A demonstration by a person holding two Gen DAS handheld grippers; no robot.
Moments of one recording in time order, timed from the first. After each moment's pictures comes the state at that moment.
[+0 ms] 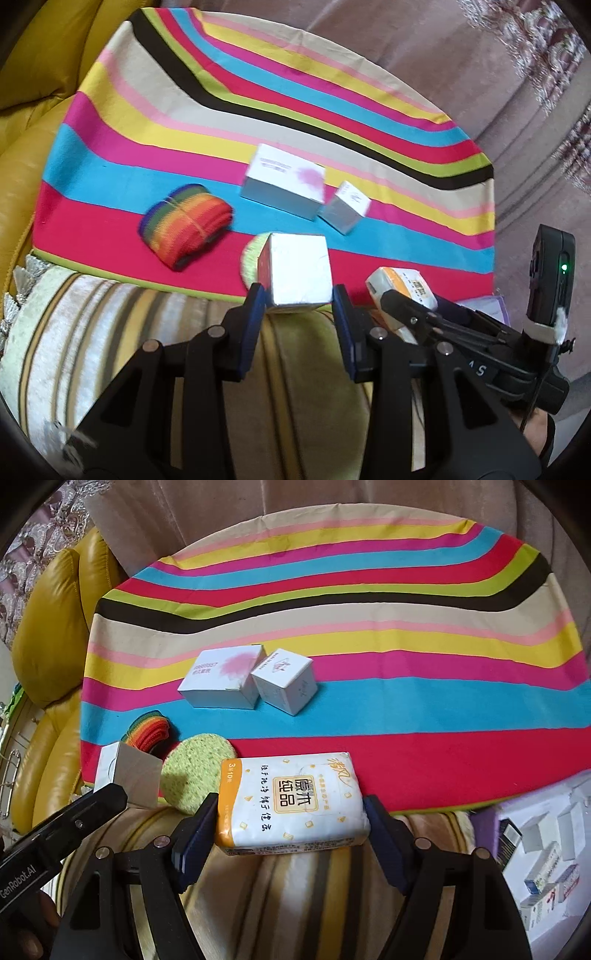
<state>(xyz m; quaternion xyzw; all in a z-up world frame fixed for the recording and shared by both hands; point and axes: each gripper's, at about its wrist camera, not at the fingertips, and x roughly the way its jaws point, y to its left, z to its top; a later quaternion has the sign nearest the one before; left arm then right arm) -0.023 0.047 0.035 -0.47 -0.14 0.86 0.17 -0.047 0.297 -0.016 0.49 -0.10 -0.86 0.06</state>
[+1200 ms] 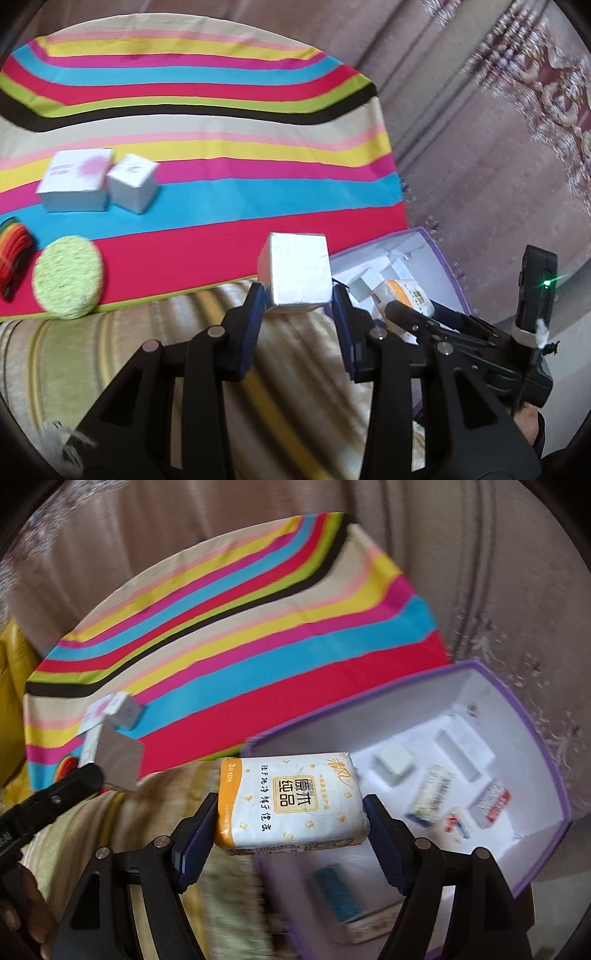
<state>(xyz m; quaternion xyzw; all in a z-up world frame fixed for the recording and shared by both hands) 0.004 0.212 0.048 -0.47 -0.07 0.81 0.35 0.068 0.462 -0.007 0.46 -0.17 -0.86 -0.12</state>
